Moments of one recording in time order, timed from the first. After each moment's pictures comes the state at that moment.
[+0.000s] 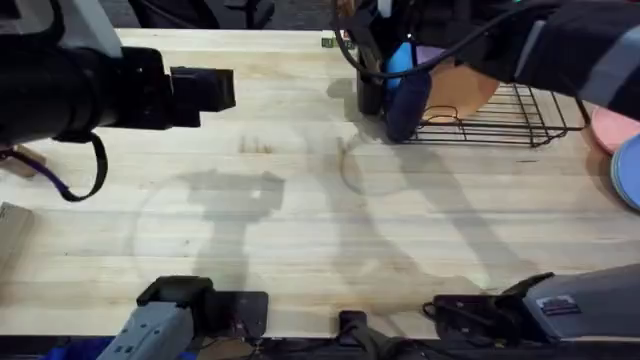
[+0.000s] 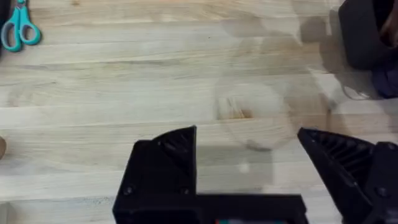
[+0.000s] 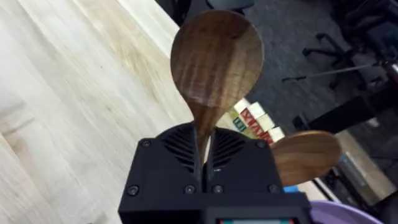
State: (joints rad) left arm -0.01 0.89 1.19 -1.04 0.03 0.00; right arm 0.42 1.63 1.26 -0.07 -0.17 -0.46
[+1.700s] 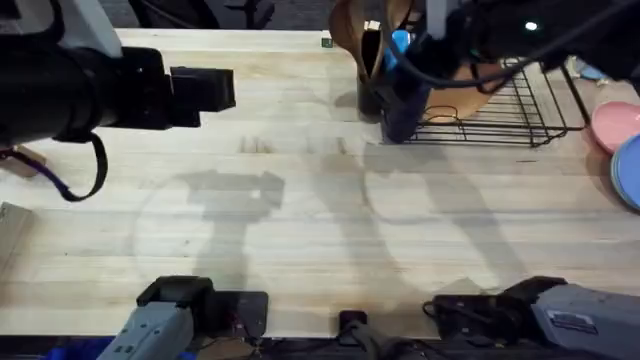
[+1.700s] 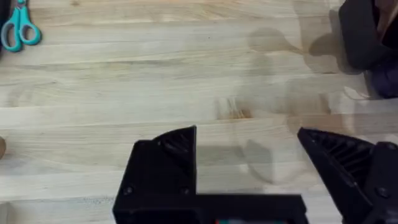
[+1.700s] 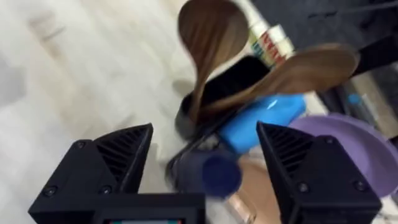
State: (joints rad) left arm -0.01 0.89 1.19 -1.04 0.03 0.00; right arm 0.37 1.40 1.27 -0.61 -0.16 -0.54
